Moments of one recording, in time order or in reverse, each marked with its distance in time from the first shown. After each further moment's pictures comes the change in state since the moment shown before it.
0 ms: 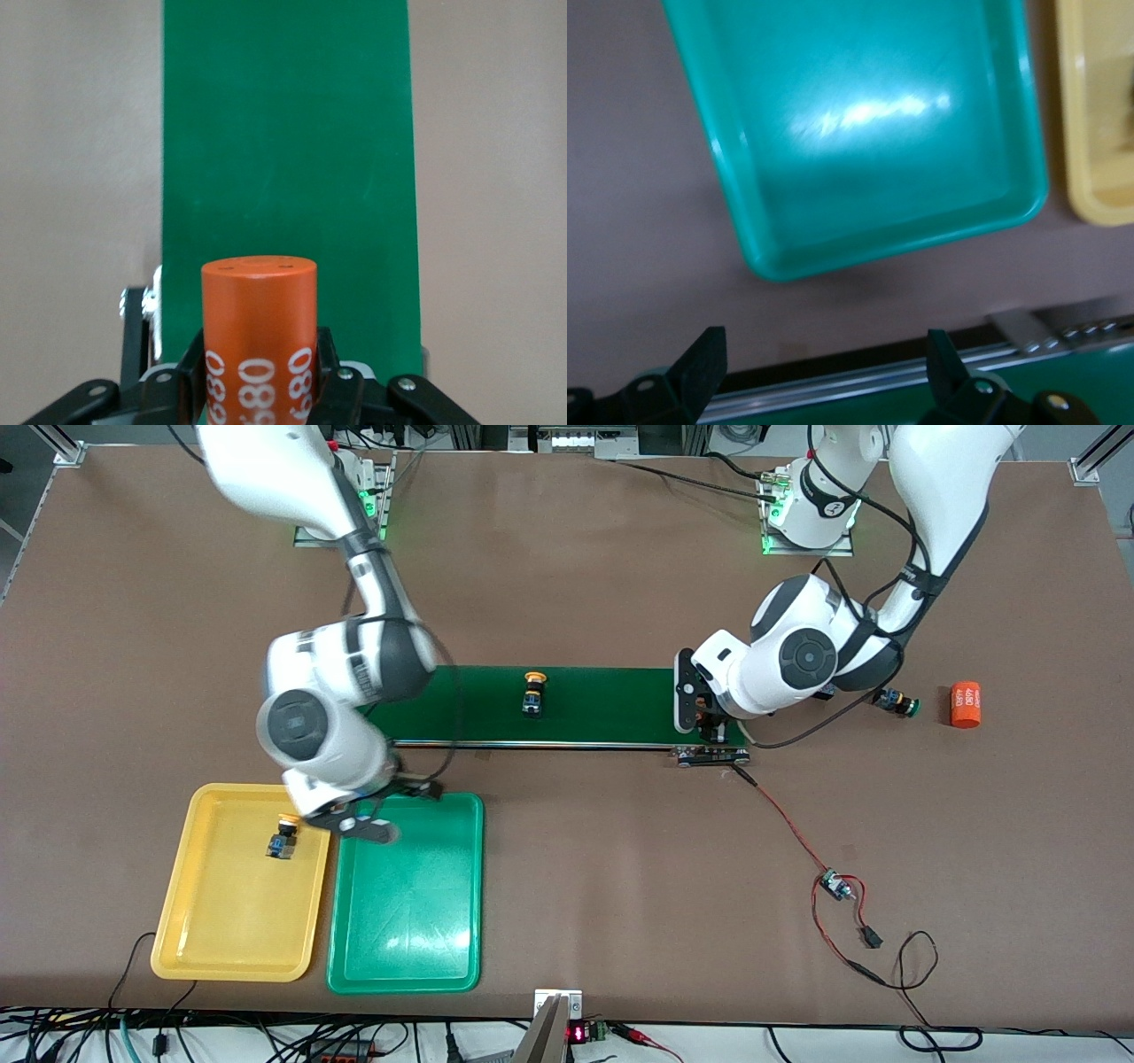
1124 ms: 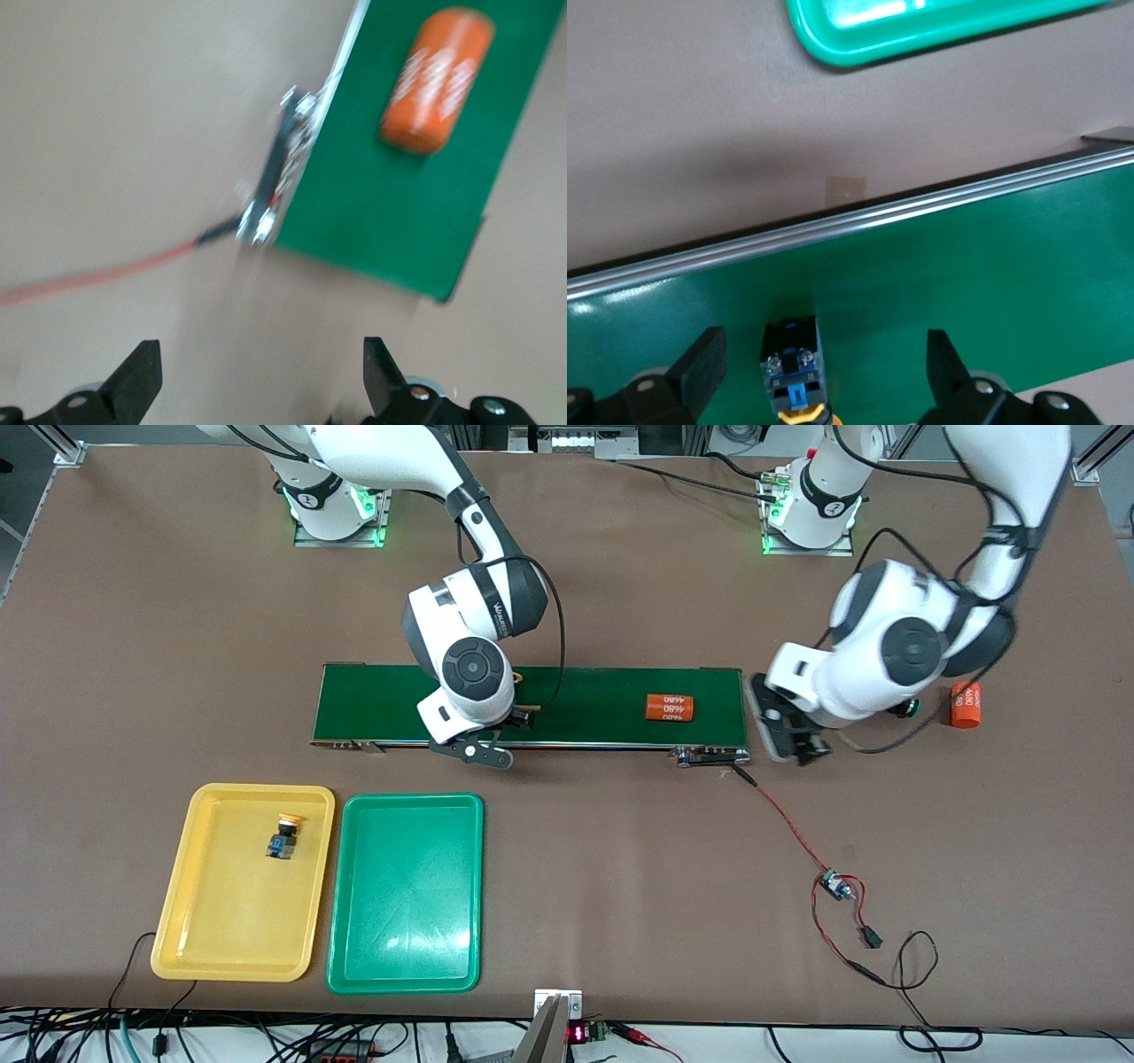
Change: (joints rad) left arm 0.056 -0.182 0.189 0.057 0.000 -0.189 -0.219; right arm 0.217 -0.001 -0.001 -0.109 0.000 -0.069 0.195
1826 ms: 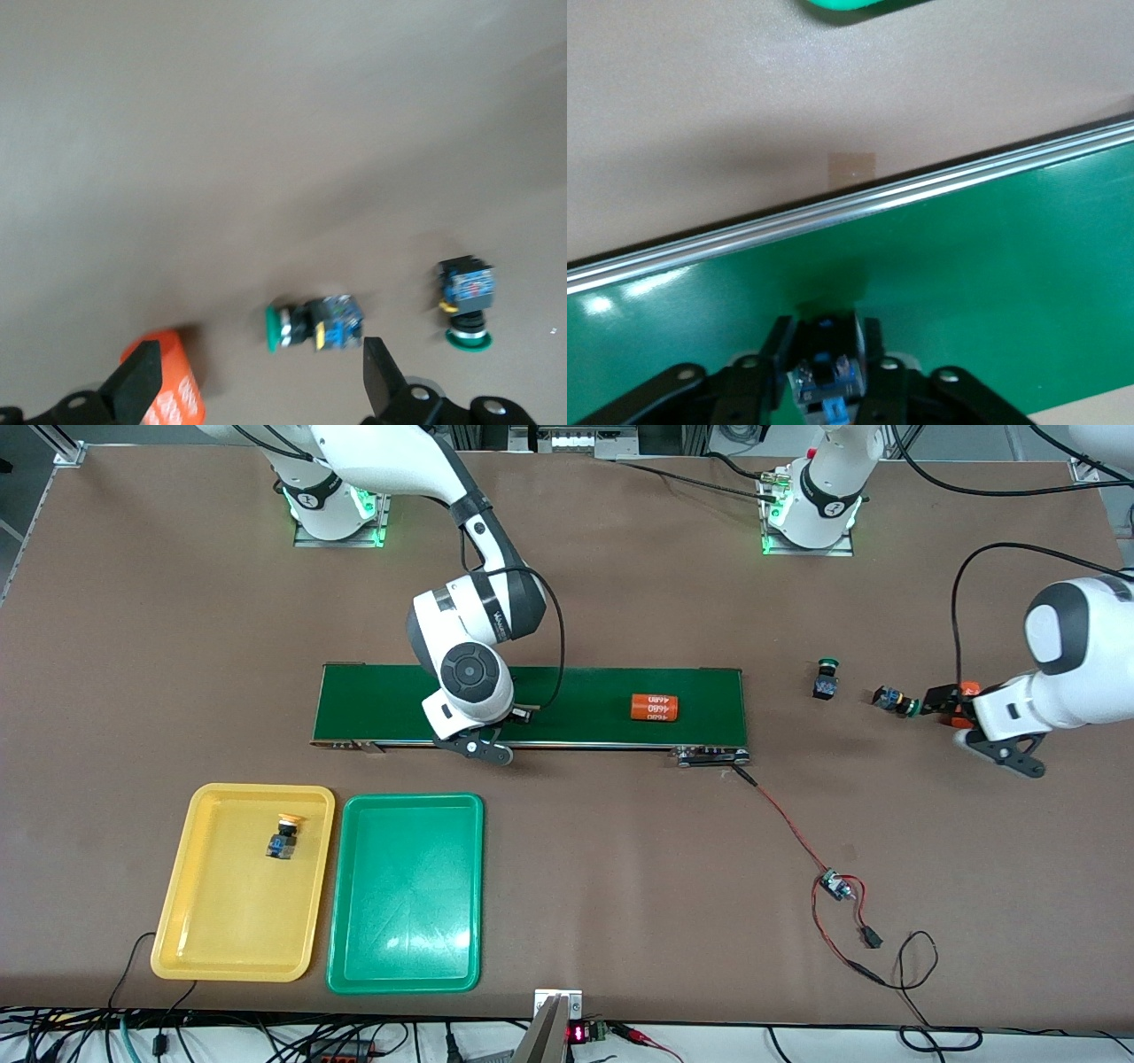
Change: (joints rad) left arm 0.158 0.009 0.366 -0.062 0.000 -0.026 -0.282; right arm 0.012 -0.002 -0.001 -0.079 0.067 0.071 0.001
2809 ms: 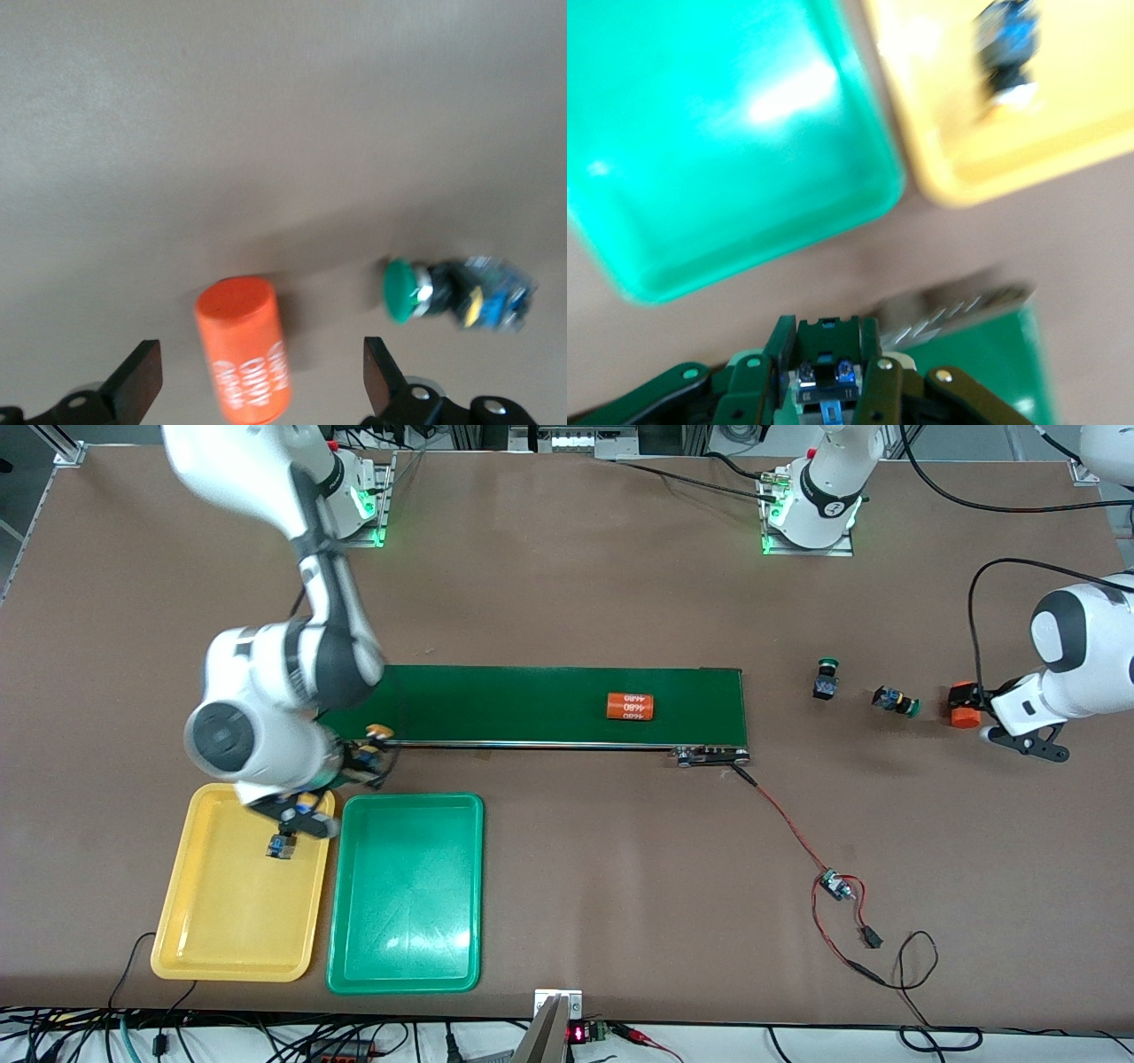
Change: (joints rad) left arm 0.040 0.061 0.089 -0.084 0.142 0.184 0.041; right arm -0.343 -0.022 -0.108 0.114 0.000 -0.101 -0.306
